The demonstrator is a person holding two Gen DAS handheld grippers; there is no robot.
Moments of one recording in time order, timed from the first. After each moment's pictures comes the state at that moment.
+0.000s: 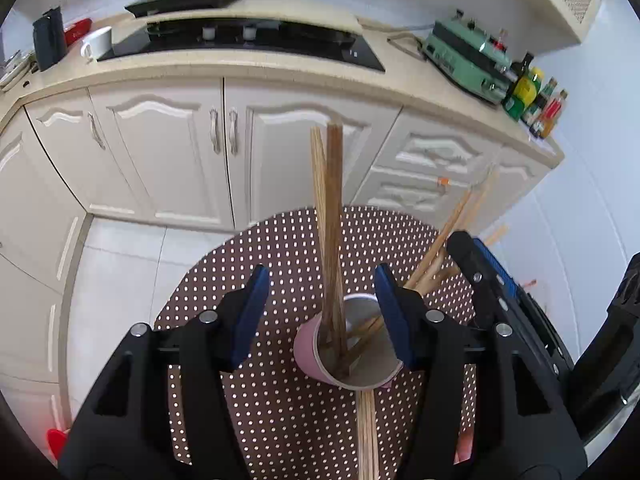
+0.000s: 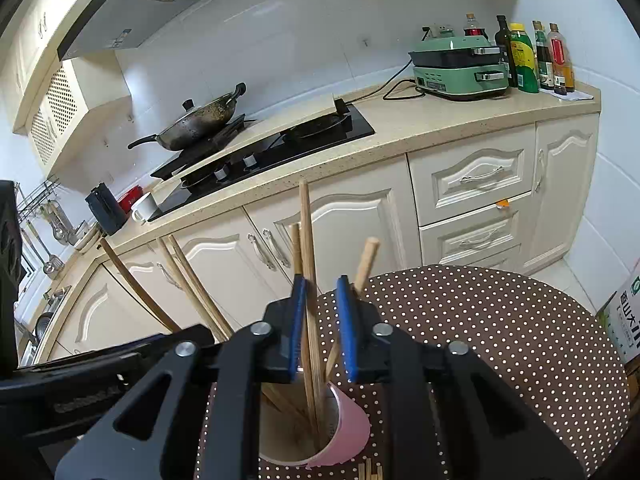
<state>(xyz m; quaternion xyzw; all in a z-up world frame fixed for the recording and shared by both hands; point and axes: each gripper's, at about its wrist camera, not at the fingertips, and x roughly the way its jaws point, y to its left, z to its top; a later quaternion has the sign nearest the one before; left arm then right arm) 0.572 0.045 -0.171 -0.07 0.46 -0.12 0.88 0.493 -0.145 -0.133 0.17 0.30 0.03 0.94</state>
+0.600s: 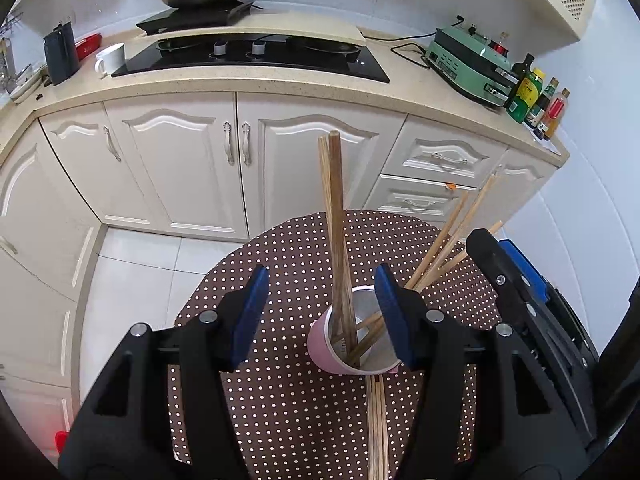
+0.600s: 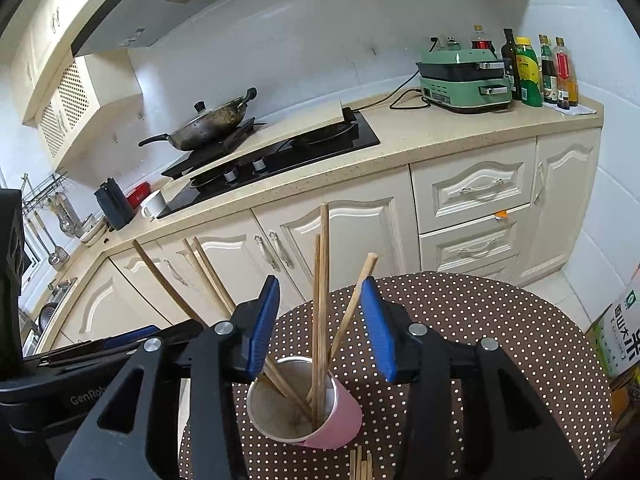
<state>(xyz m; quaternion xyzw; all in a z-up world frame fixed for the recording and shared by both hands) 0.552 0.049 -0.156 -0.05 0.45 -0.10 0.89 0.472 -0.147 -0.114 0.16 0.29 0.04 0.94</state>
